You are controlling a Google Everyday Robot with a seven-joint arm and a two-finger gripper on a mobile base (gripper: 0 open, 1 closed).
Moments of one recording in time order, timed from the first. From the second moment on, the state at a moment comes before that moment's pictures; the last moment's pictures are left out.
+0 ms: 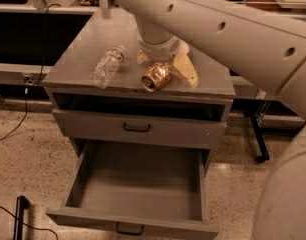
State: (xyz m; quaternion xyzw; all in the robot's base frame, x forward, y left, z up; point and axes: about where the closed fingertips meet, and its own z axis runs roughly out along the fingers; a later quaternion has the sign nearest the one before) arm 0.629 -0.051 0.882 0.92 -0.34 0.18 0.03
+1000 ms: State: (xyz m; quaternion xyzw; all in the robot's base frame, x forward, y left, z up) arm 0.683 -0.060 0.855 0.93 -0.31 0.19 0.03
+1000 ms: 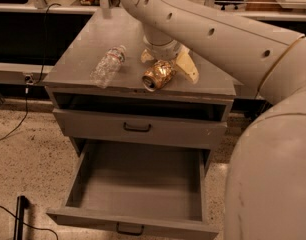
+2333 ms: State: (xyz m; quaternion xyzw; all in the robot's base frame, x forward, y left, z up) arm 0.686 -0.048 0.844 0.93 -0.32 0.16 -0.03
